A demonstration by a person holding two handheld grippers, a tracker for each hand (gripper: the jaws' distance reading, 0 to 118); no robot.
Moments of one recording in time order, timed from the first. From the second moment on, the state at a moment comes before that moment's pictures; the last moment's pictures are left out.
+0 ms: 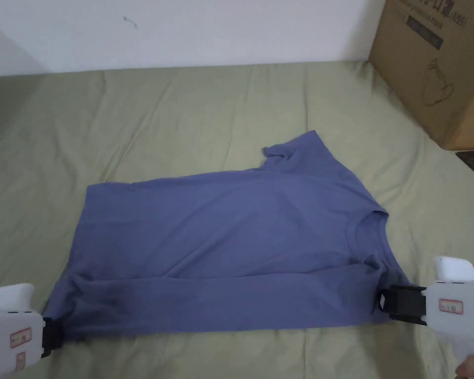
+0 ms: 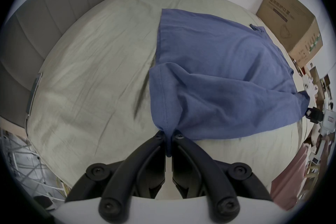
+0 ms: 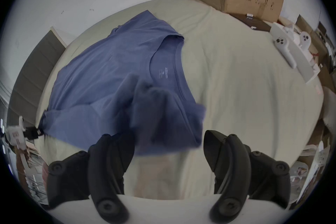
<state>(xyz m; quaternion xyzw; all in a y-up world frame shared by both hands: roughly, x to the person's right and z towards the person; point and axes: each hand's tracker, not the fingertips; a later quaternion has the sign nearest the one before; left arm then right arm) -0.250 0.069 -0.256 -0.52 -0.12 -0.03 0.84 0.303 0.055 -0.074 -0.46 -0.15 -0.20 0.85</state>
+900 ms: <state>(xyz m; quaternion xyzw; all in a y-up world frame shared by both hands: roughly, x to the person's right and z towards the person) -0.294 0.065 -0.183 -0.54 -0.09 -0.09 0.83 0.268 0.049 0.024 -0.52 -0.20 -0.17 0.81</state>
